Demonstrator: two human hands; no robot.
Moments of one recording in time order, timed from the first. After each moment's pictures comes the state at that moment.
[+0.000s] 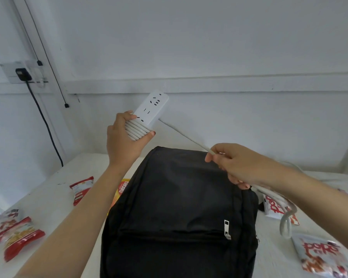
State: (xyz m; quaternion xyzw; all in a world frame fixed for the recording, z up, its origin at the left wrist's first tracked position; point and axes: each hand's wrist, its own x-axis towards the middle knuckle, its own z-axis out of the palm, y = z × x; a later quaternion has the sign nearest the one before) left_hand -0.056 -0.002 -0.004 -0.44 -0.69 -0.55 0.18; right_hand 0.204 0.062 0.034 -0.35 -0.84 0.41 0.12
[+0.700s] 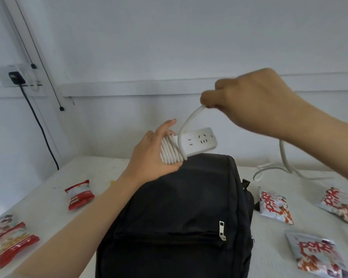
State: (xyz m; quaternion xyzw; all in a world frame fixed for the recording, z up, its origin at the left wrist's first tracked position) left_hand -0.001 0.001 -0.007 -0.65 -0.65 -0.37 0.12; right_hand 0.214 0.084 0.121 -0.18 -0.88 -0.38 0.21
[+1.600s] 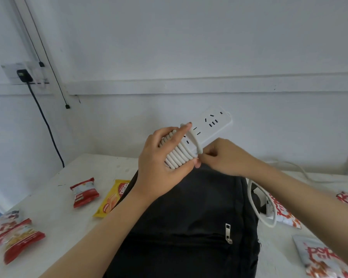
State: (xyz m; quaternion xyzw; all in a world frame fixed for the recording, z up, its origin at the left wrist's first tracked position) left_hand 0.026 -0.015 -0.012 -0.63 -0.57 -0.48 0.23; right_hand 0.171 0.092 0.022 -0.25 -0.92 0.24 0.18
